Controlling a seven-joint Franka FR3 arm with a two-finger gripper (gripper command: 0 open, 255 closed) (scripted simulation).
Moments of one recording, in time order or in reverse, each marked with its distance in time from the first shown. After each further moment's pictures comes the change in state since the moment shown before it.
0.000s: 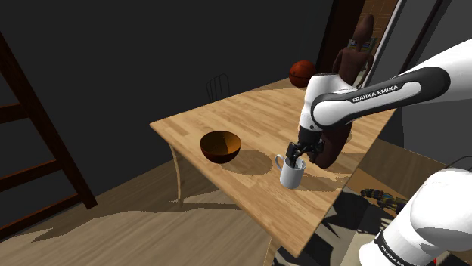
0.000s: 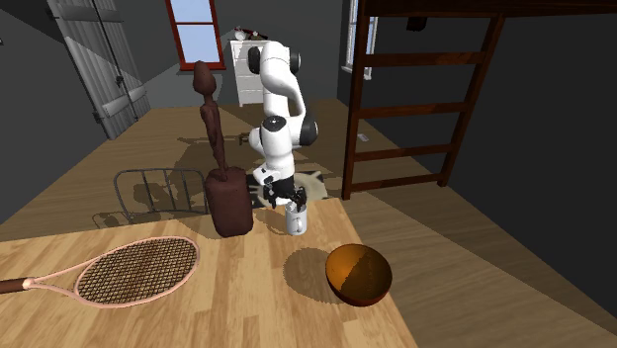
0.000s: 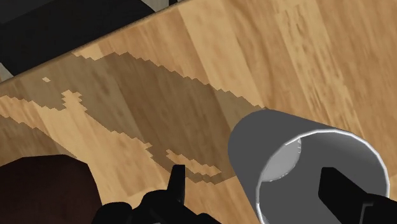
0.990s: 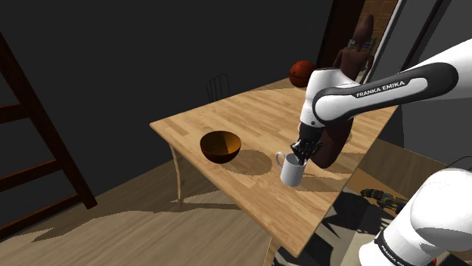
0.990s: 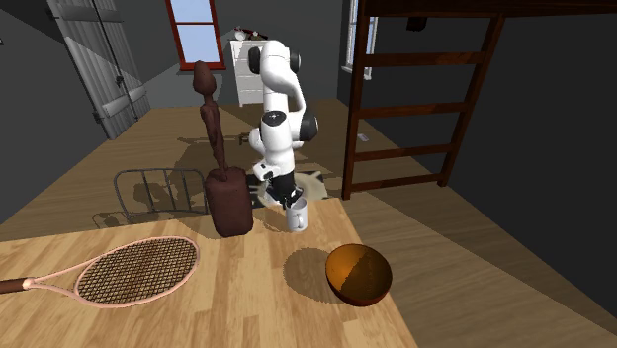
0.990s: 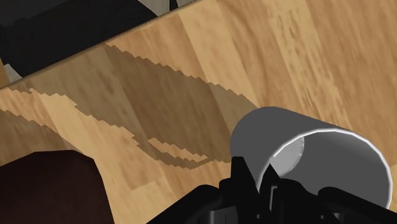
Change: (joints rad) arm 0.000 -0.026 -0.001 0.023 -0.002 -0.048 0.004
